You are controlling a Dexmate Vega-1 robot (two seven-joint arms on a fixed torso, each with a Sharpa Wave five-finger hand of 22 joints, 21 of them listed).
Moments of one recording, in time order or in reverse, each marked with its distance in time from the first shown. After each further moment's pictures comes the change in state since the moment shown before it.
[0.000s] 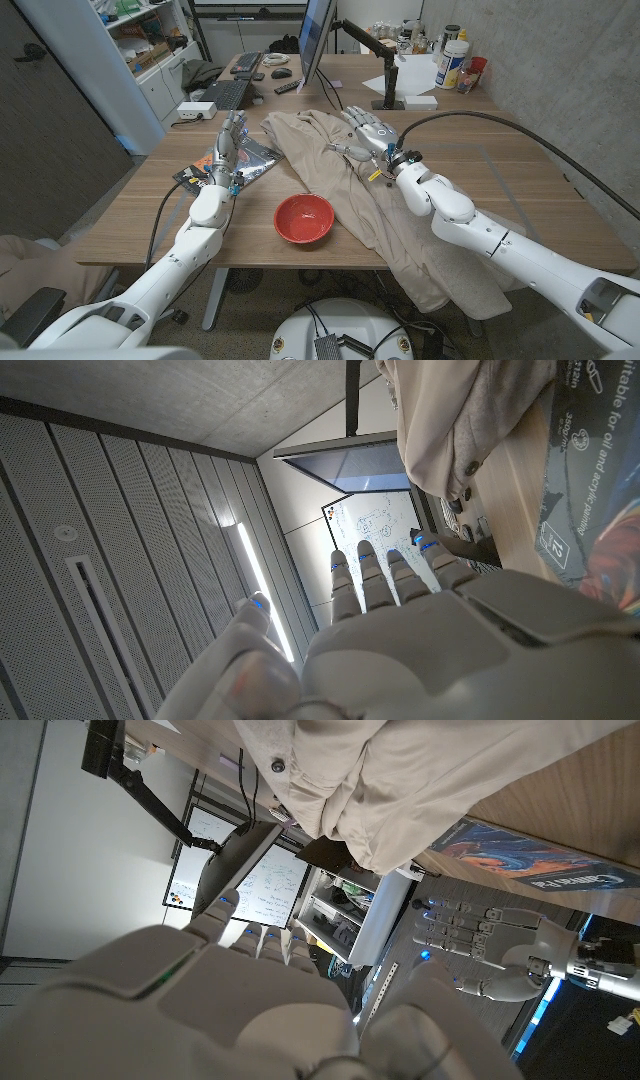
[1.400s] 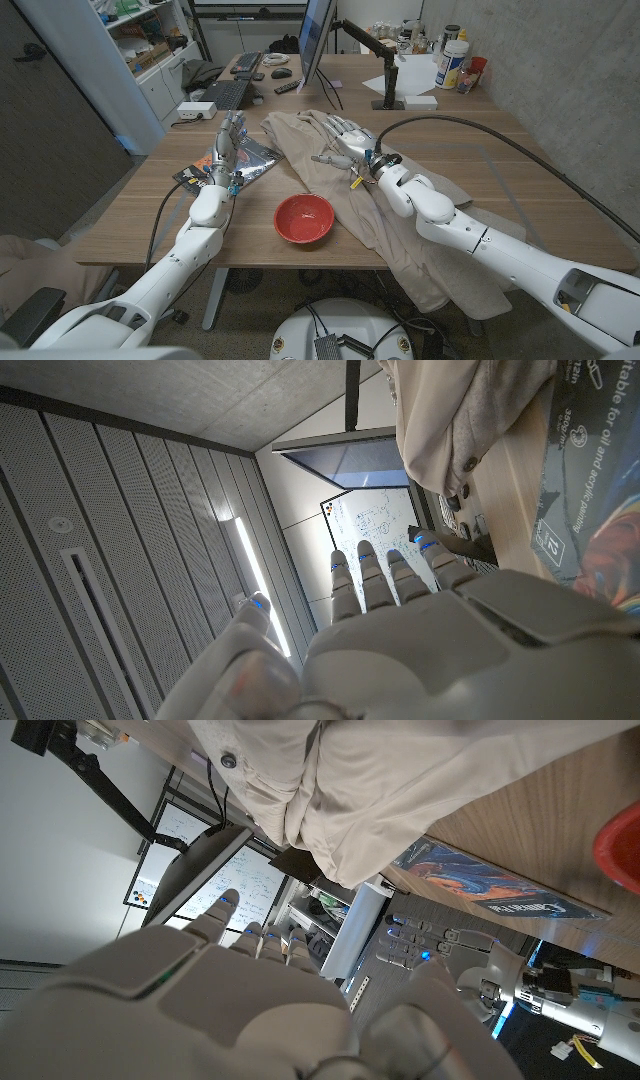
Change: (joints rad) left arm -0.002 -0.008 -0.006 0.008 -0.017 -0.002 -0.004; left_hand 0.000 0.000 -0.004 0.004 0.000 0.000 0.000 0.000 0.000 0.000 0.000 0.000 -0.005 0.000 0.000 0.000 0.002 0.008 -0.003 -0.018 0.000; right arm 0.057 0.059 -0.084 0.055 -0.094 0.005 0.069; right_hand 0.000 0.000 -0.007 0.007 0.000 0.000 -0.011 0.000 0.000 0.000 0.000 0.000 0.000 0.000 0.000 0.000 -0.005 0.000 0.000 -0.004 0.000
